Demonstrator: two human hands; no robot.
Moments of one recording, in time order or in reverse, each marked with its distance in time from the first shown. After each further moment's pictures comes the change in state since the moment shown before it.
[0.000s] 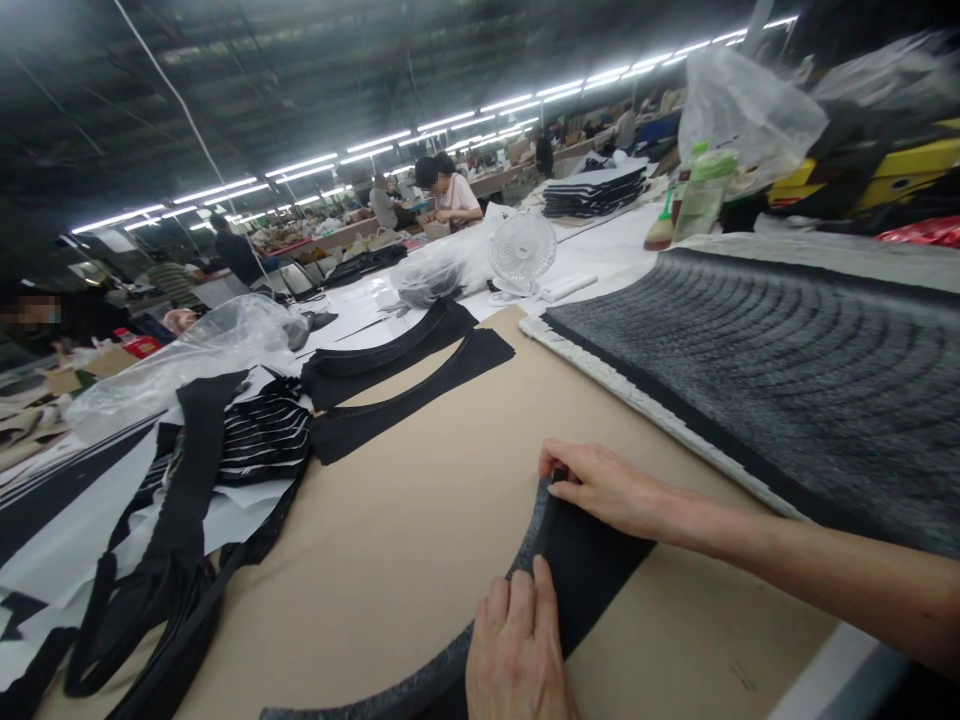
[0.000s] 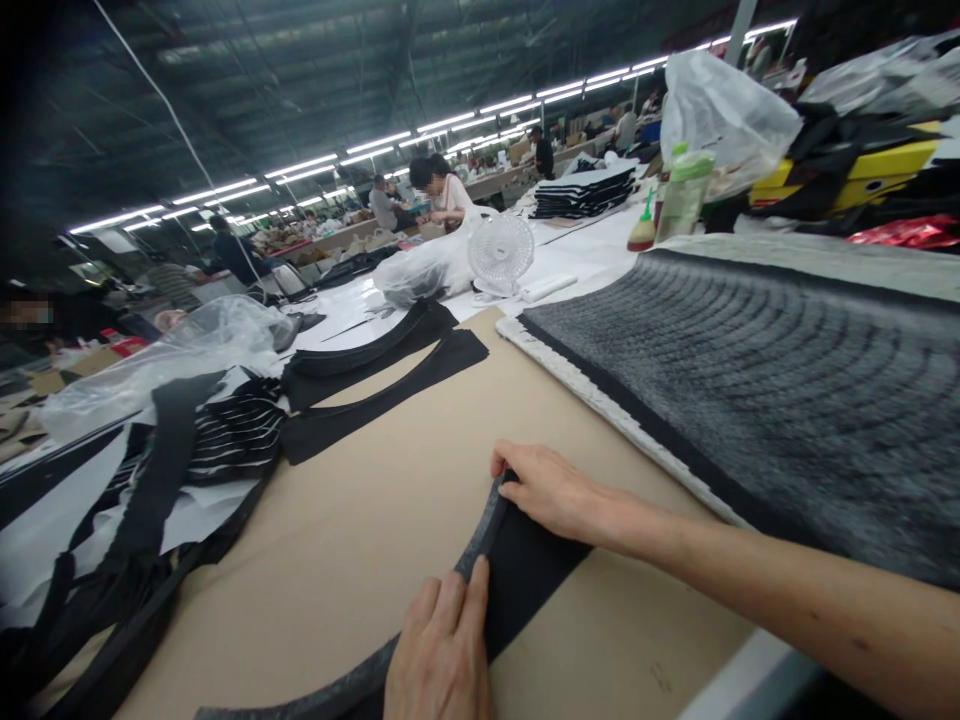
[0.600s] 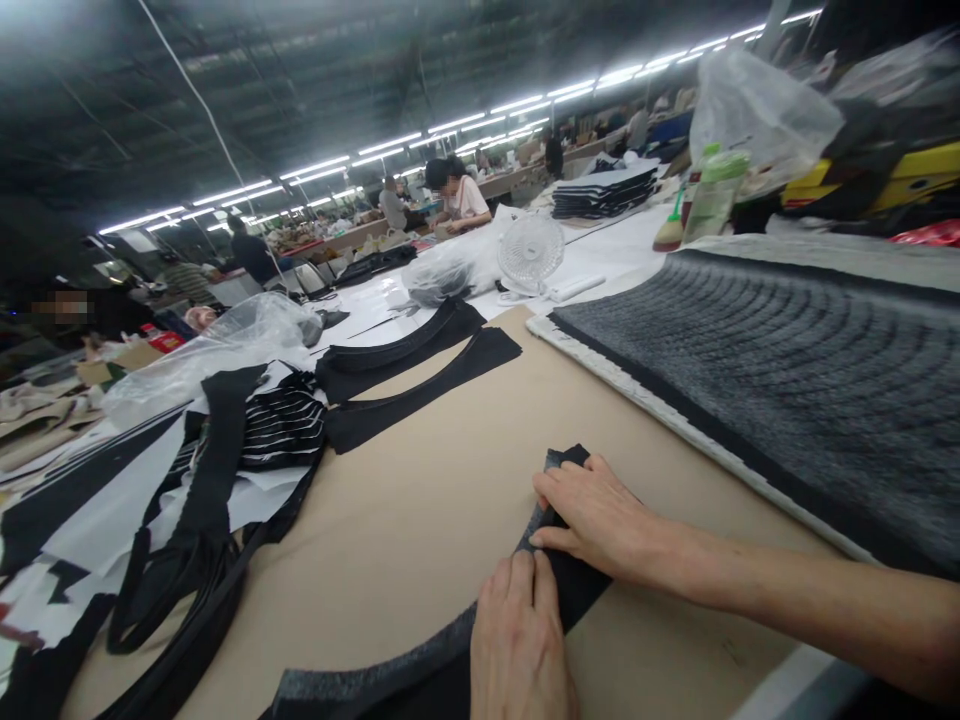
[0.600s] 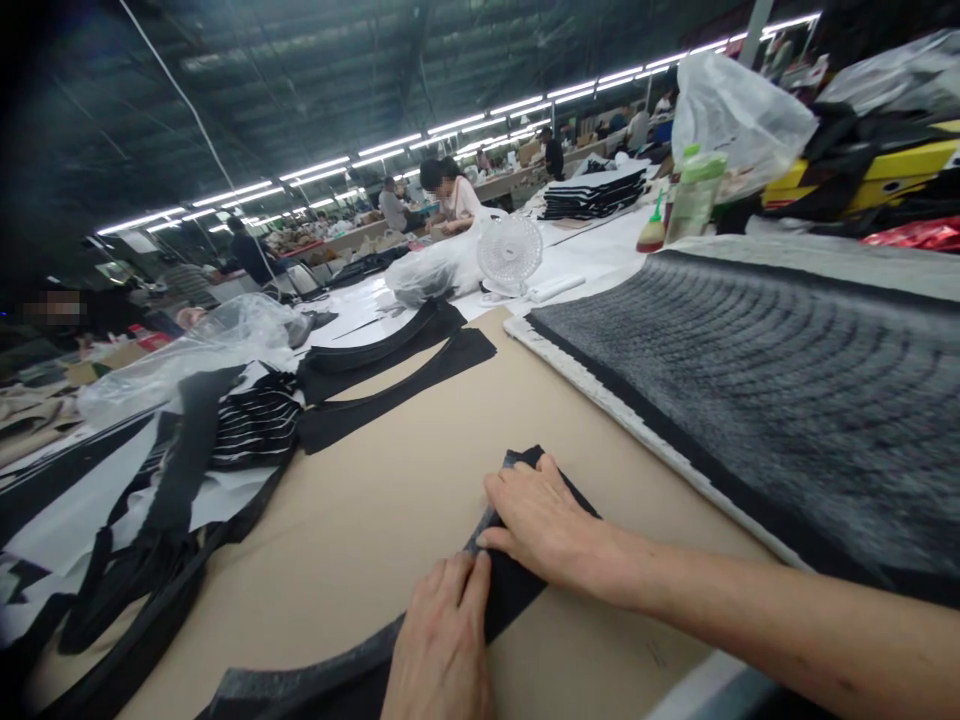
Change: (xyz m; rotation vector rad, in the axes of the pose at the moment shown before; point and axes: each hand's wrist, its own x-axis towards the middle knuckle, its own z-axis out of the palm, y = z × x) left_hand 0.003 0.003 -0.013 -0.126 -0.159 -0.112; right_hand -0.024 -0.019 0.038 -0.398 0.037 -0.125
